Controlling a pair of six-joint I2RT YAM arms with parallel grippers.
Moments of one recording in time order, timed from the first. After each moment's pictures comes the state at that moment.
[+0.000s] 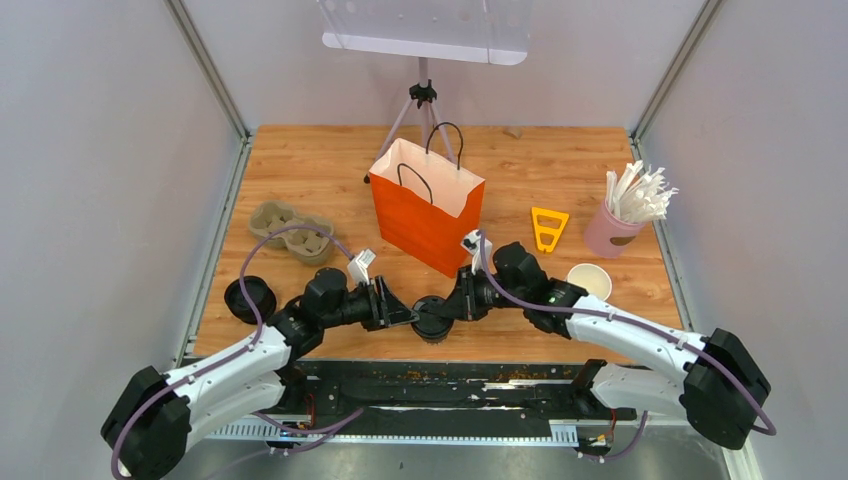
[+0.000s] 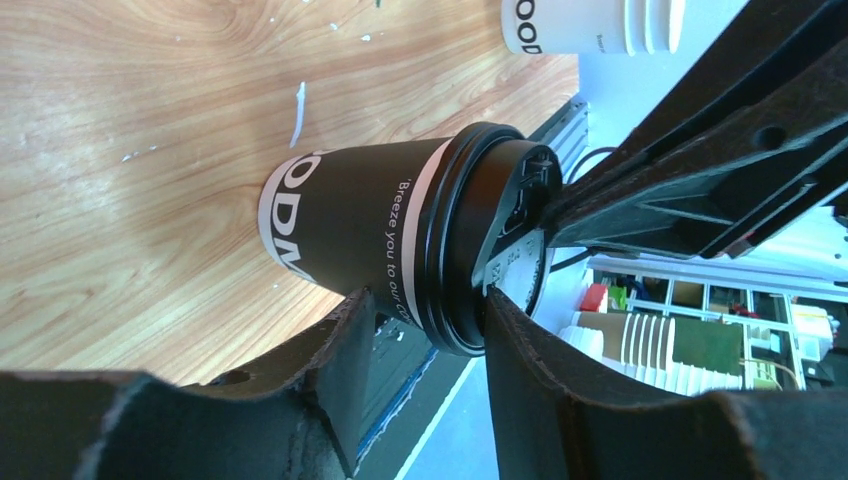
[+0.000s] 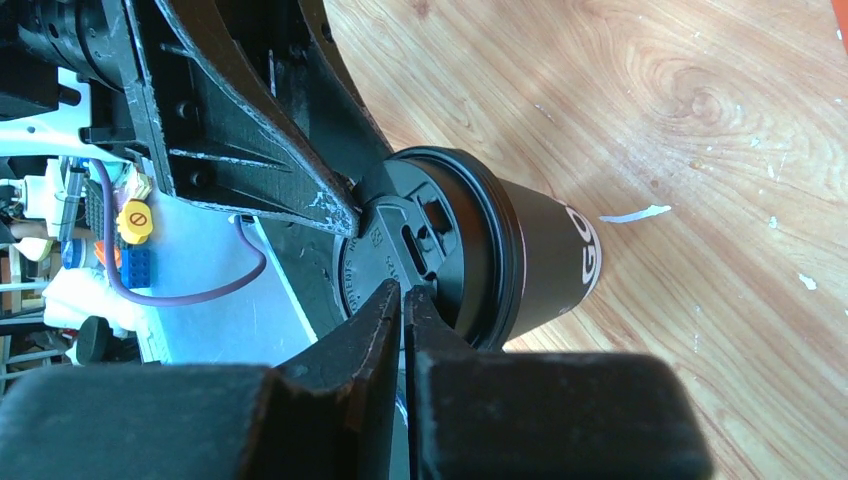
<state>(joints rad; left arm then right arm) -0.69 0.88 0.26 0.17 0.44 -0.99 0.84 1.11 0.59 0.01 -0.41 0.63</state>
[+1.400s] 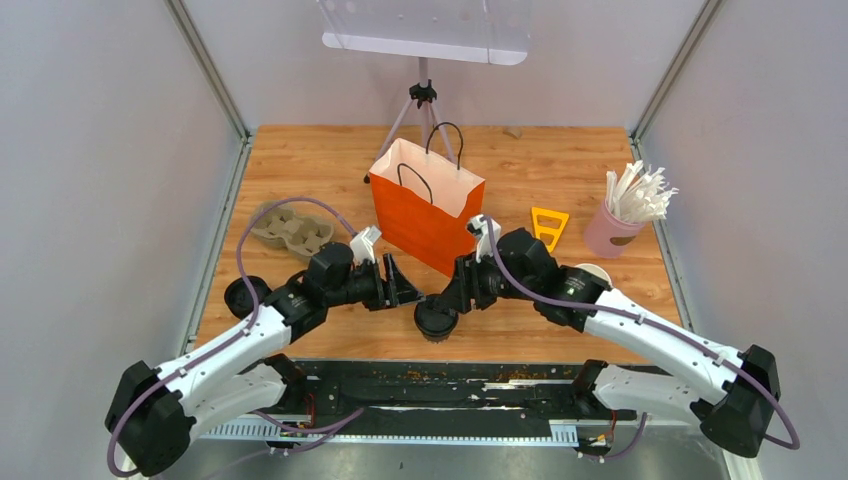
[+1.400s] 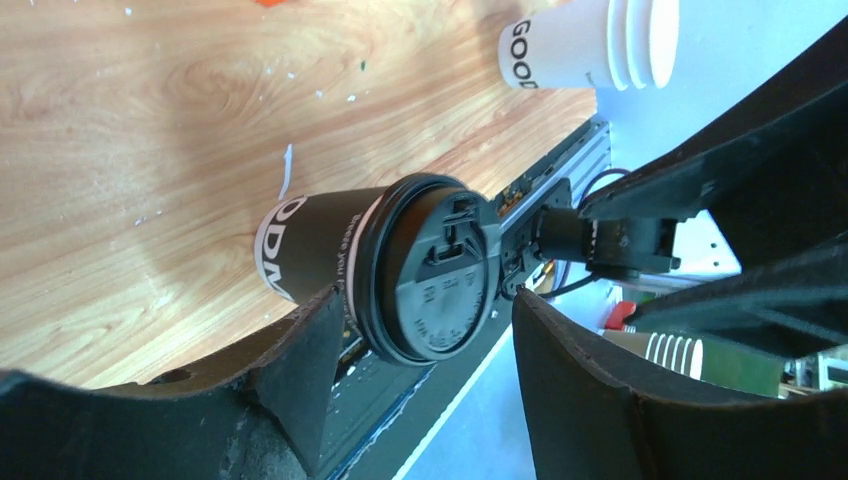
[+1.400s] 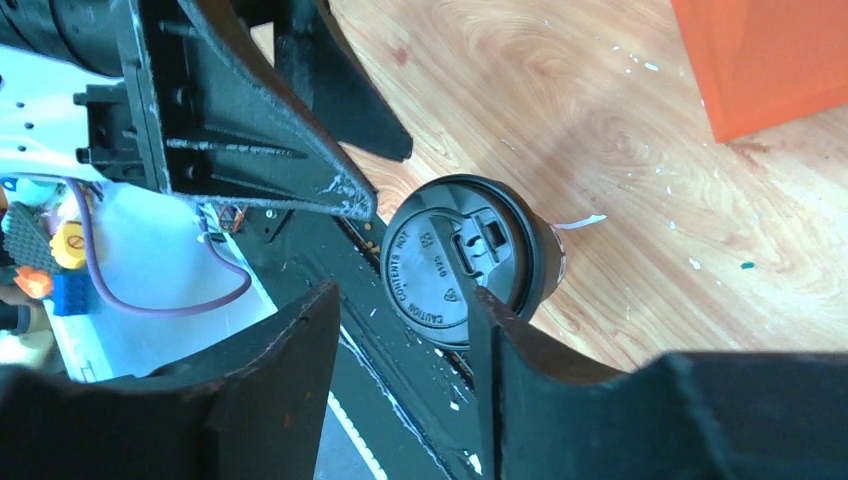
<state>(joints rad) -0.69 0.92 0.49 -0.07 0.40 -0.90 0.87 1.03 0.82 -0.34 -0.25 0.54</state>
